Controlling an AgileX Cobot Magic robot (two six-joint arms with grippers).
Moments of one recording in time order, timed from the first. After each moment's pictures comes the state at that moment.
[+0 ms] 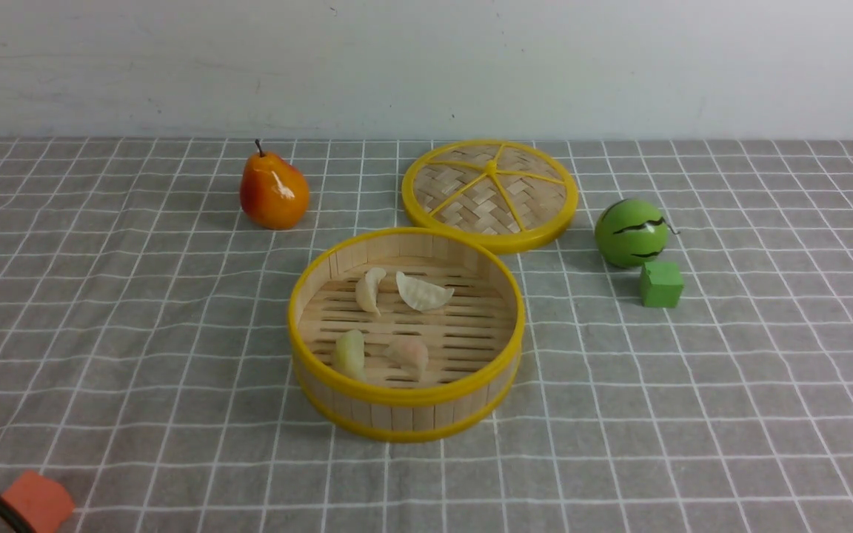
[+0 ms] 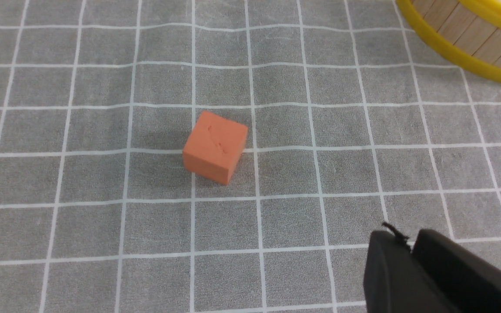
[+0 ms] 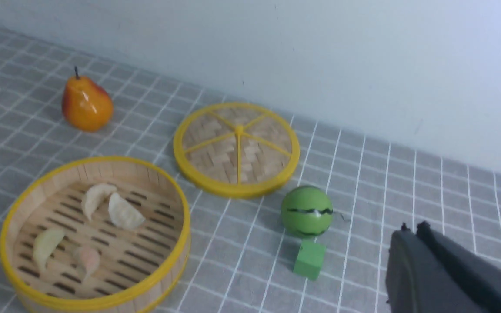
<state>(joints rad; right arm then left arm) 0.20 0.79 -1.01 0.10 0.56 -0.16 -0.45 0.45 -0.47 0.31 0.86 -0.55</state>
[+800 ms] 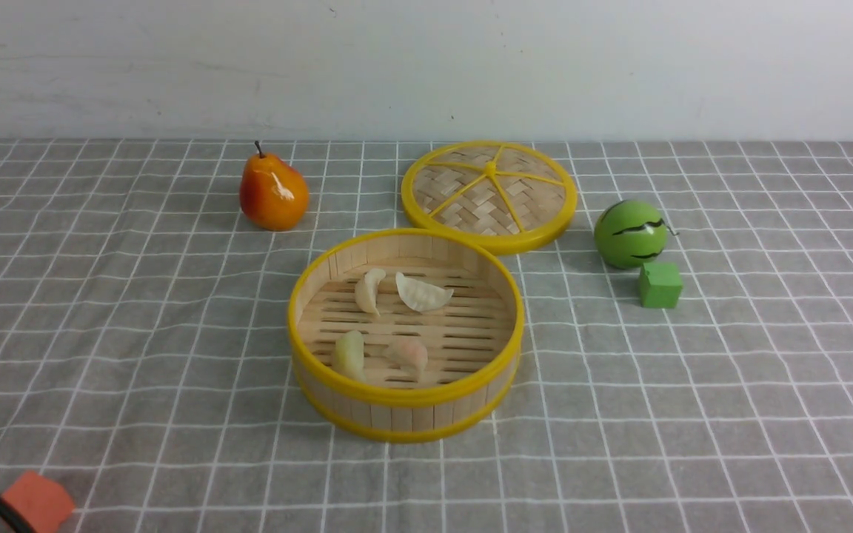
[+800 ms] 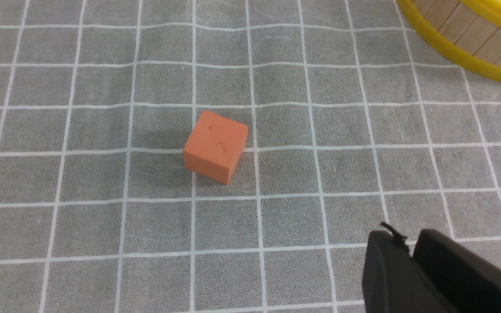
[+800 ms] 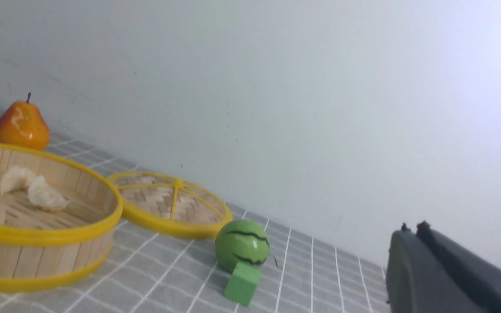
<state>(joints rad) 0.19 -0.01 0.01 0.05 -0.11 -0.37 -0.45 0.45 -0.47 0.30 0.86 -0.55</state>
